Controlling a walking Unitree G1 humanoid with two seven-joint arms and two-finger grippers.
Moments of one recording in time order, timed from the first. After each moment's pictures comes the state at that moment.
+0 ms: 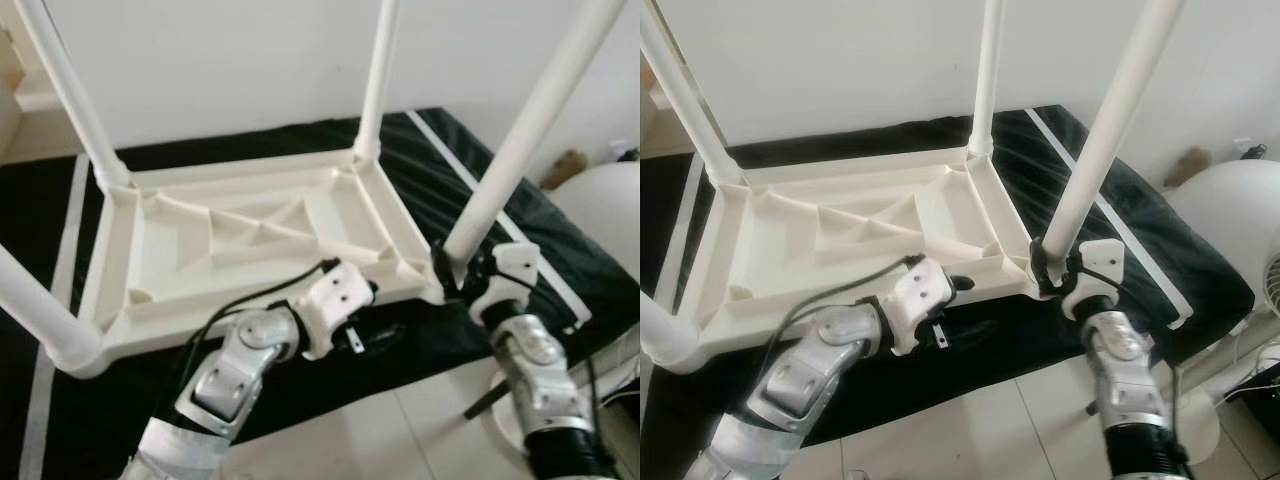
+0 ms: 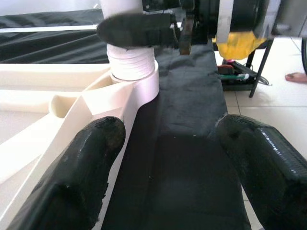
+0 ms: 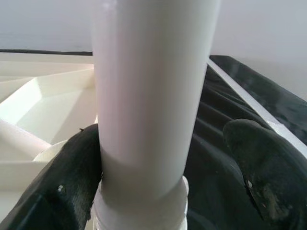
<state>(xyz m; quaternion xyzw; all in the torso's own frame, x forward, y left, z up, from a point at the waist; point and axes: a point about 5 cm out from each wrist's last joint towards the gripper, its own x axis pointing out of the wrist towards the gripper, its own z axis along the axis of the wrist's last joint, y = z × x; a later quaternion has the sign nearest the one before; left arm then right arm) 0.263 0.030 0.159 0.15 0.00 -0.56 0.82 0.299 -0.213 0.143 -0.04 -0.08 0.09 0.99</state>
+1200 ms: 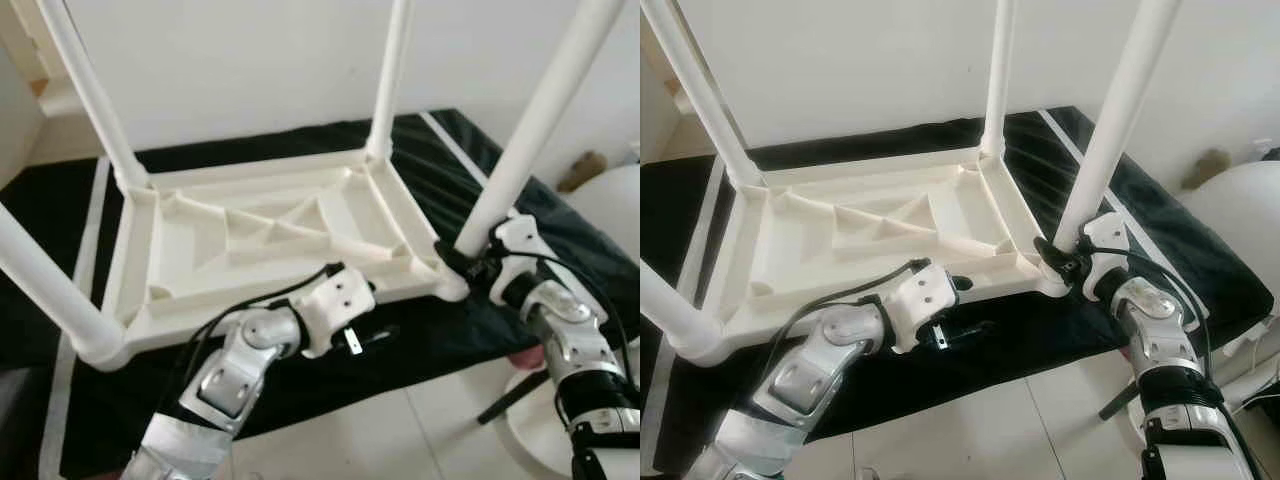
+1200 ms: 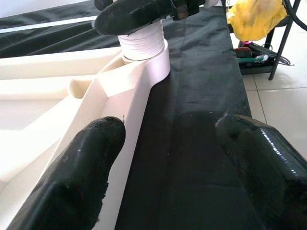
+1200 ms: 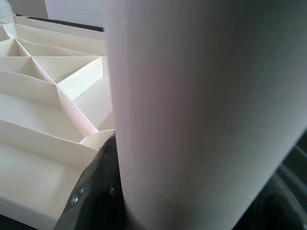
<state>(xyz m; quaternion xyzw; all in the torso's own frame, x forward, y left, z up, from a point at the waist) 0.270 0.033 0.155 0.19 -0.01 -0.55 0.82 0.332 -0.234 0.148 -0.10 -0.02 0.23 0.97</state>
